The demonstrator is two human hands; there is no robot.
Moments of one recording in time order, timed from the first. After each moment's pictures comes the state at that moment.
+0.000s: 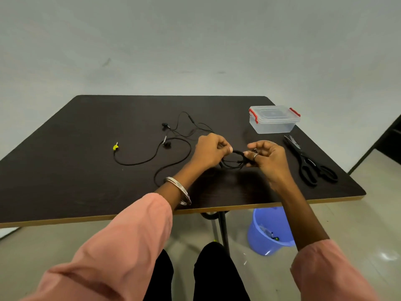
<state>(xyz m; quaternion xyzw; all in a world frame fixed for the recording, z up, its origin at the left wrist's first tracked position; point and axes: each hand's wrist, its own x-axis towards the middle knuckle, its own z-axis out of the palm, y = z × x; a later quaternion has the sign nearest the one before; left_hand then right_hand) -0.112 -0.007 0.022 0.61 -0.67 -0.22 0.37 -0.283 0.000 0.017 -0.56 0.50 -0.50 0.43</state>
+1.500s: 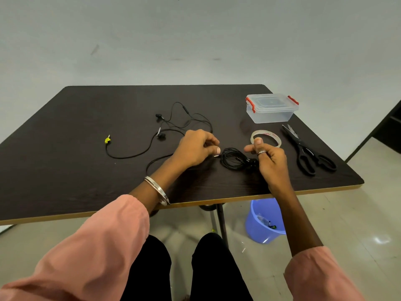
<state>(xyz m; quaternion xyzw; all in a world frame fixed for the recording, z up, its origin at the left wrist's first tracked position) -0.087 0.008 0.020 0.61 -0.72 -0.19 0.28 -0.290 0.015 -0.008 -0.62 0.54 -0.51 0.28</state>
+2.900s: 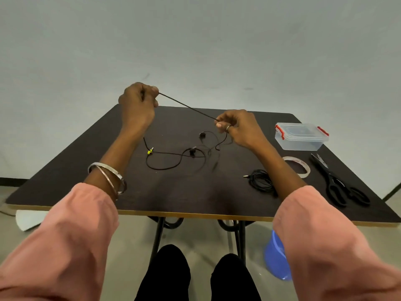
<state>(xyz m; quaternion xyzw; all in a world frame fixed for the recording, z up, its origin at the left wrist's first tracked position) 0.074 0.056 0.122 0.64 -0.45 -0.01 0.62 -0.159 -0.027 0.103 -0.83 0.39 -0.34 0.22</state>
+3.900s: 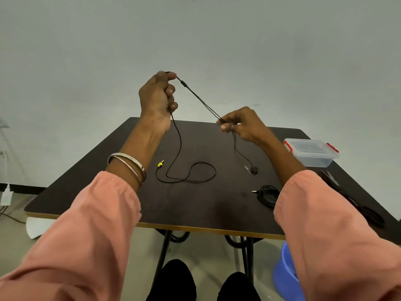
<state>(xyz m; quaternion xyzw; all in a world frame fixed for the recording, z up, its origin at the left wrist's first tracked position) 0.051 0.056 0.180 0.41 -0.32 -0.30 0.80 -0.139 -0.063 0.138 -0.85 0.34 -0.32 0.25</state>
